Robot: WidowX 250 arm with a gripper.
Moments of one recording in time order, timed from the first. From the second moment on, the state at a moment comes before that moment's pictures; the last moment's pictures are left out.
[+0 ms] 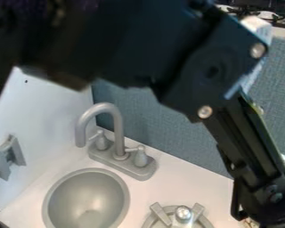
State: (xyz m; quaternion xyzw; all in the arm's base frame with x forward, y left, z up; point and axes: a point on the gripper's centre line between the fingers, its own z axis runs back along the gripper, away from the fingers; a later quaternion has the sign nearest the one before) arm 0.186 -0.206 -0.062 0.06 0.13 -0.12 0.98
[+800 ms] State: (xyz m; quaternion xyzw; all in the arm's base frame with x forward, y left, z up) arm 0.186 -0.205 -0.071 0.05 0.11 -0.10 0.99
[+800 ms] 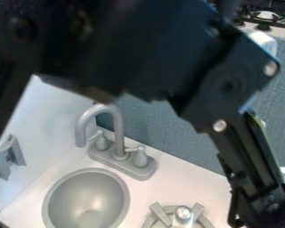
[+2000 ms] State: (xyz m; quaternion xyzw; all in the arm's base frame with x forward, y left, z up) arm 0.255 -0.070 0.025 0.02 -0.05 0.14 0.99
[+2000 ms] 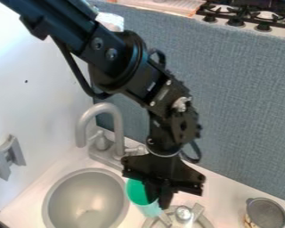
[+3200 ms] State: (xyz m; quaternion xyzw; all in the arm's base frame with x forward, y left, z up) arm 0.322 -0.014 -0.060 -0.02 -0.01 0.30 0.95
